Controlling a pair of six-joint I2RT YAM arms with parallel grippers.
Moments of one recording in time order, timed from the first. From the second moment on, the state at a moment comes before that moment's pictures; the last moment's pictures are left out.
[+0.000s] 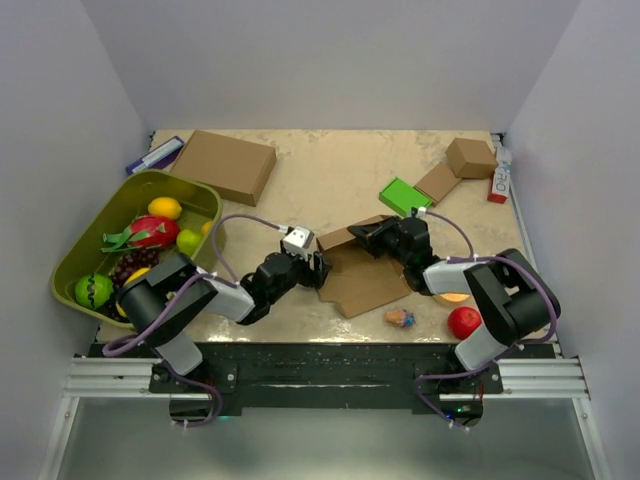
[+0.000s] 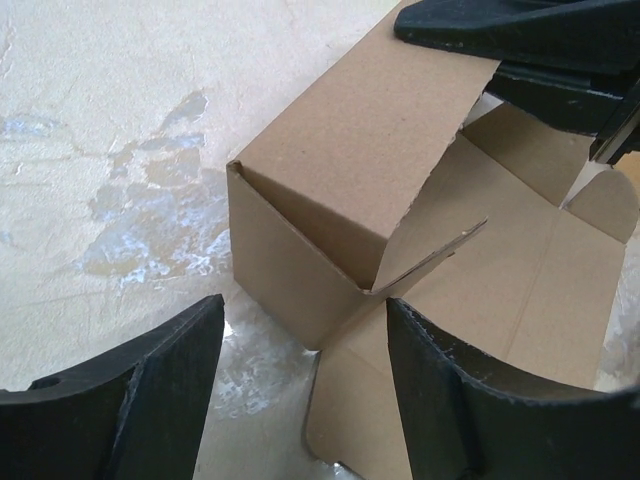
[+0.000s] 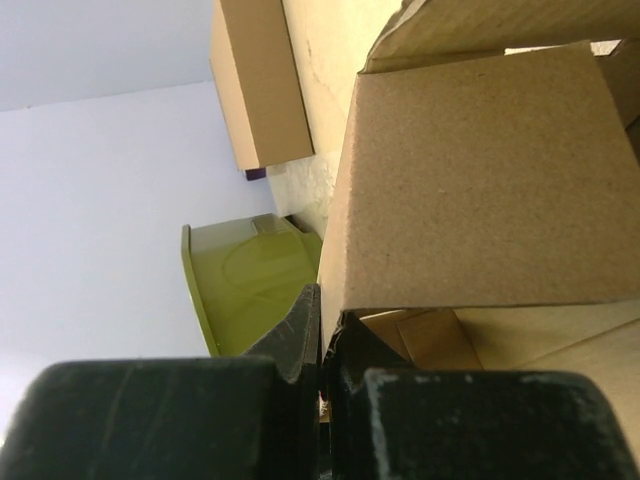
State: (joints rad) left arm -0.82 1.65 0.43 0.92 -0.15 -0.34; right arm 0.44 1.60 0.53 0.72 -0.14 1.49
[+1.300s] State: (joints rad) left arm -0.96 1.84 0.52 1.10 -0.65 -0.16; right arm 0.45 1.55 0.49 0.71 -0.12 1.44
